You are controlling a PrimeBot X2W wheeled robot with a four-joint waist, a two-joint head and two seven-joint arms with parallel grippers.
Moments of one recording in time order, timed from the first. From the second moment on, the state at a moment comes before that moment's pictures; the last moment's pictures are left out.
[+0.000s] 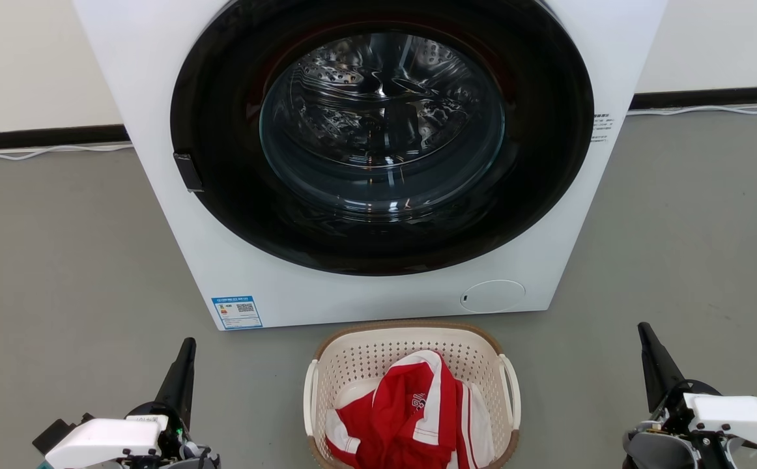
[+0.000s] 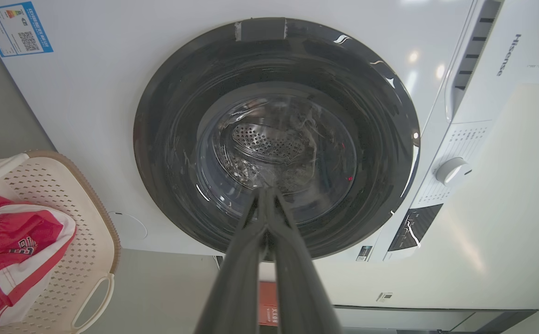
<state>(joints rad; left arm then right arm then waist) -0.05 0.04 0.08 0.27 -1.60 -0.12 0.11 -0.07 -0.05 -0.13 0.27 1.60 0.12 0.11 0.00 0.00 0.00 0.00</state>
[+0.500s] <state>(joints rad) -0.05 0.04 0.08 0.27 -1.60 -0.12 0.11 -0.07 -0.05 -0.13 0.27 1.60 0.12 0.11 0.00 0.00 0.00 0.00</state>
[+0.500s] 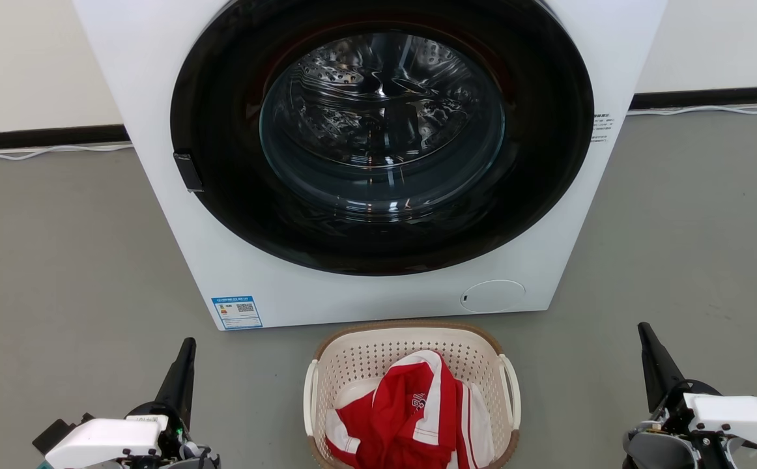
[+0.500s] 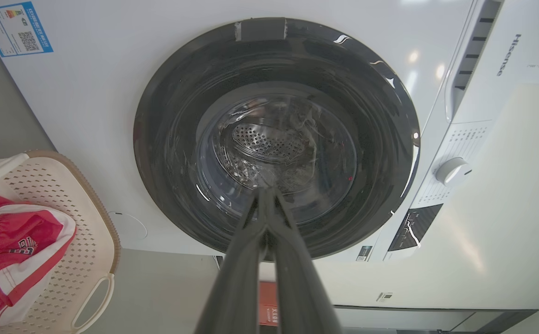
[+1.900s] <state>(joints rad) -0.05 0.04 0.08 0.27 -1.60 -0.12 0.11 -0.07 -0.05 -0.13 0.27 1.60 0.12 0.11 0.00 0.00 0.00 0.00</state>
